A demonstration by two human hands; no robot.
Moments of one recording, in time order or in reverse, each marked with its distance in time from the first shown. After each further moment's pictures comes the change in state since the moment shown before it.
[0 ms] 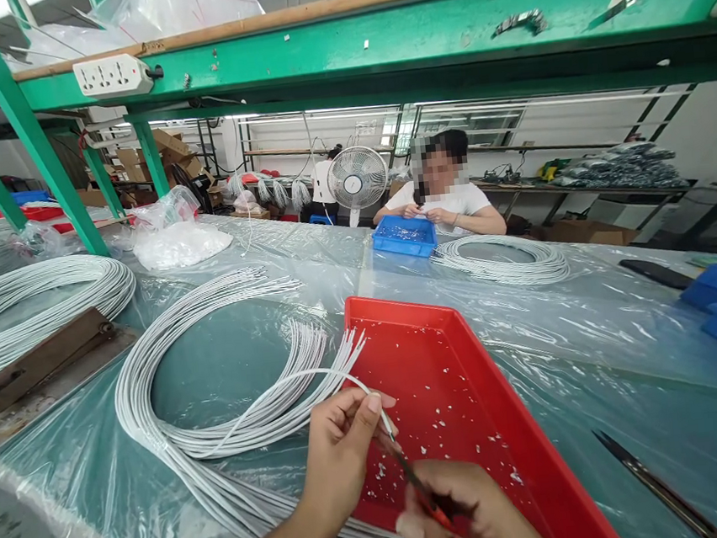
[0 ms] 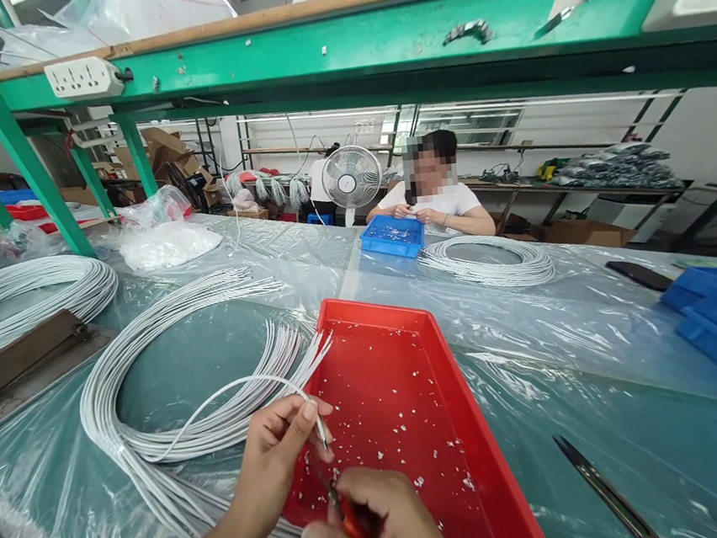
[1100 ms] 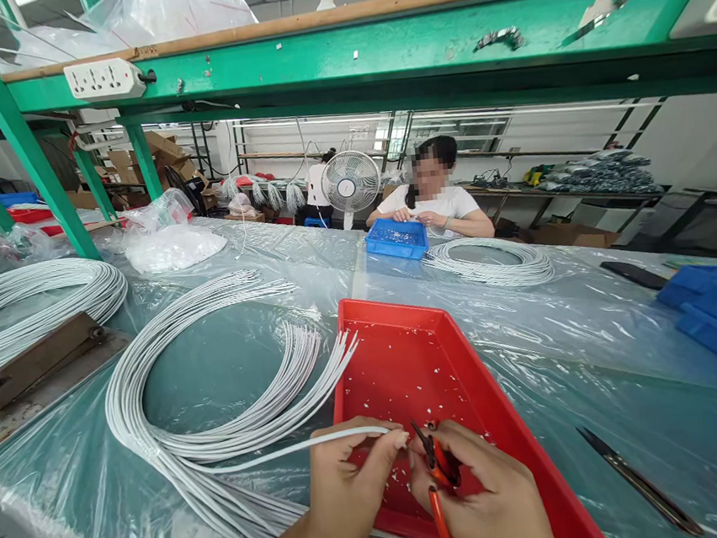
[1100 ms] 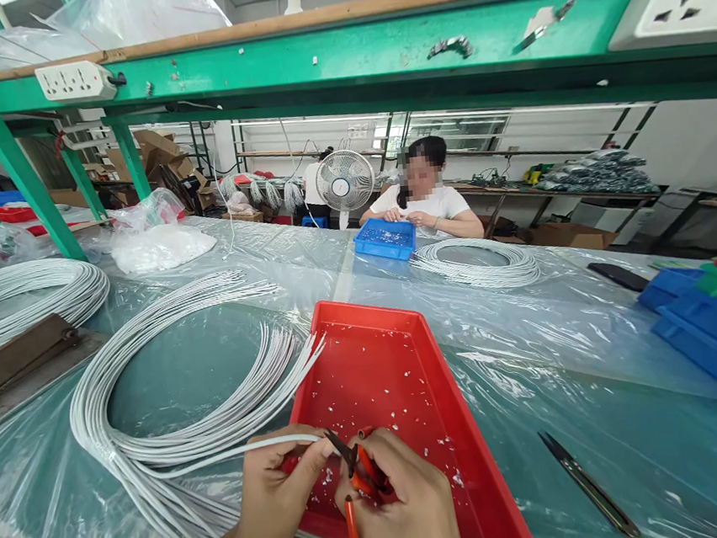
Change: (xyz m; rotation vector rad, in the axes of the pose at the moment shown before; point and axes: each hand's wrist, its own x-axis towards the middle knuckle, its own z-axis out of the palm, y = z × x) left_hand -0.014 -0.007 0.007 0.275 0.009 0.232; right_hand 0.001 0.007 -0.001 -0.315 0.550 -0.221
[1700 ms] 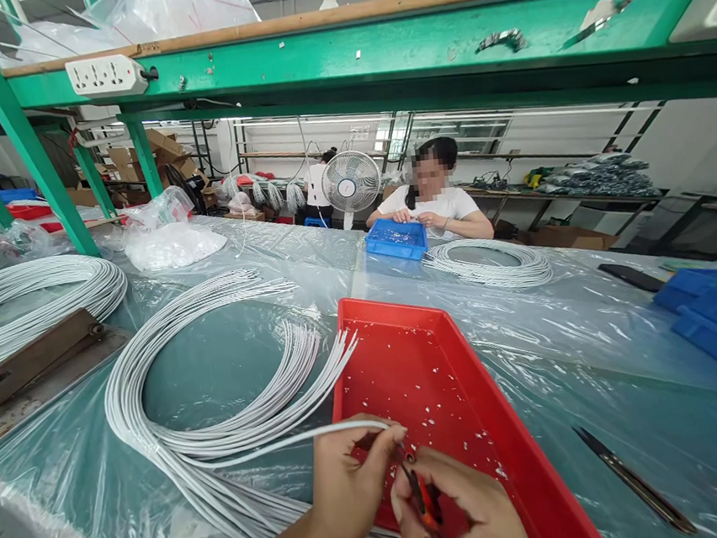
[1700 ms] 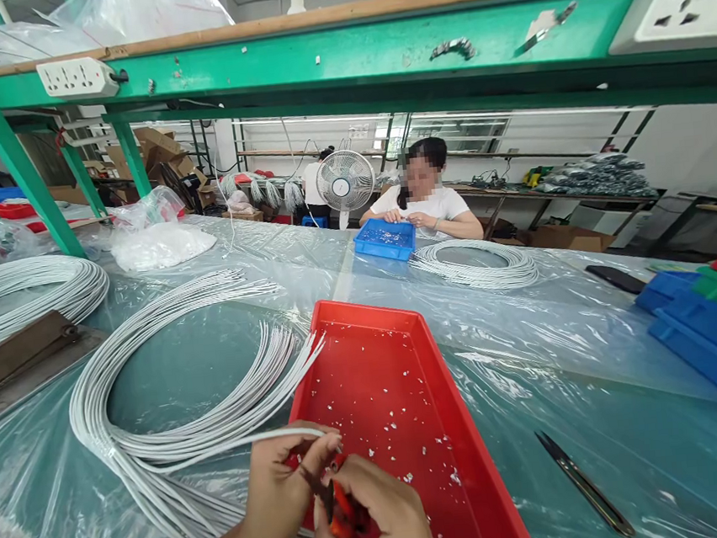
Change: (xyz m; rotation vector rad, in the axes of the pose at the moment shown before) left_hand 0.001 -0.008 0.005 -0.005 0.004 -0.095; right_hand -0.012 -0.007 0.010 0.123 -0.104 -0.053
